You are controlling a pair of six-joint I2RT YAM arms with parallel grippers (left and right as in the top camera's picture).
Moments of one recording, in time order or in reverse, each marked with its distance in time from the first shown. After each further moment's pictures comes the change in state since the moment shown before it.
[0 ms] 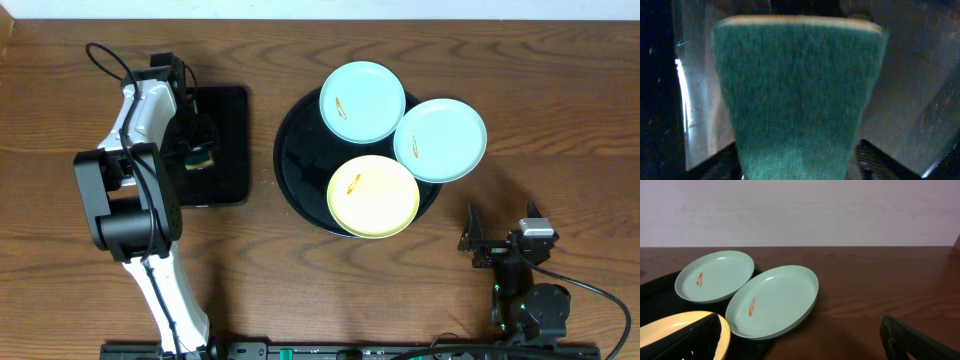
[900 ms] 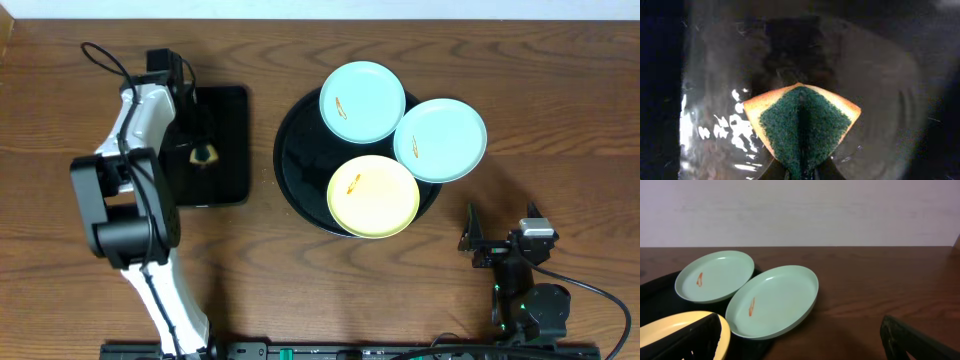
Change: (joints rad) left arm 0.000 -0.064 -0.053 0.164 0.050 -0.003; right arm 0.000 0.000 0.000 0.000 0.000 0.000
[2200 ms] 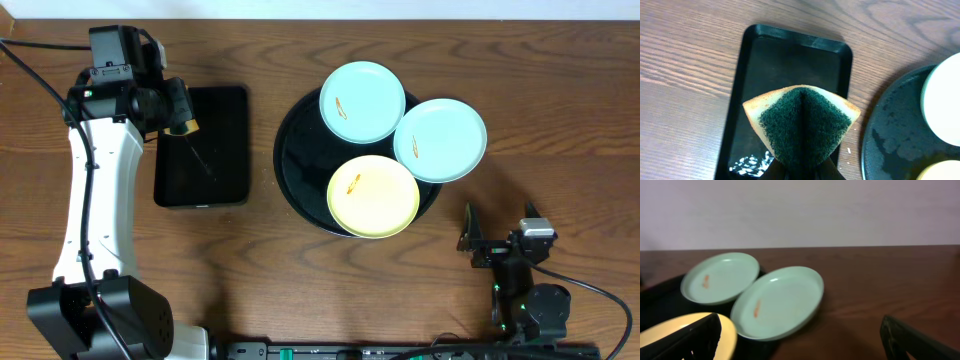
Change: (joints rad) left arm 0.000 -0.488 -0.074 -0.032 0.029 0.029; right arm 0.000 0.000 0.000 0.010 -0.026 0.028
